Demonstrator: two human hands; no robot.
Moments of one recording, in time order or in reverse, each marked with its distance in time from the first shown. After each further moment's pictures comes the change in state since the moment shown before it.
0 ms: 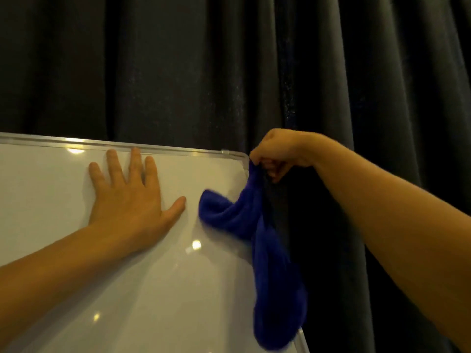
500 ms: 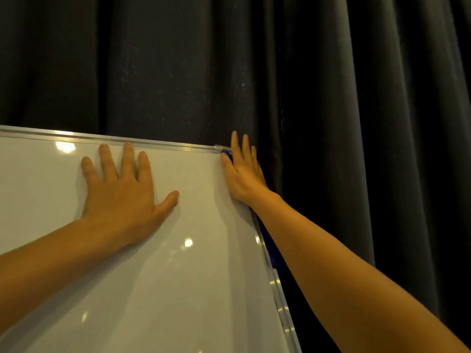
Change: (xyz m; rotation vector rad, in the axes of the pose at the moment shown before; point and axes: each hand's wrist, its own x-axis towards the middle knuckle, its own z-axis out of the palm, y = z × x) left_hand 0.004 -0.007 0.013 -0.024 0.004 0.016; right_hand 0.065 0.039 0.119 -0.071 0.520 -0.305
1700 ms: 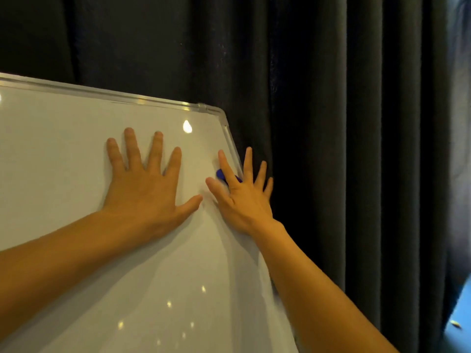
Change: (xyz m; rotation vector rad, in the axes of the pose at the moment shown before) left_hand -0.042 0.014 0.006 -0.026 -0.105 0.305; right_hand -0.137 0.000 0.027 -0.281 0.026 0.180
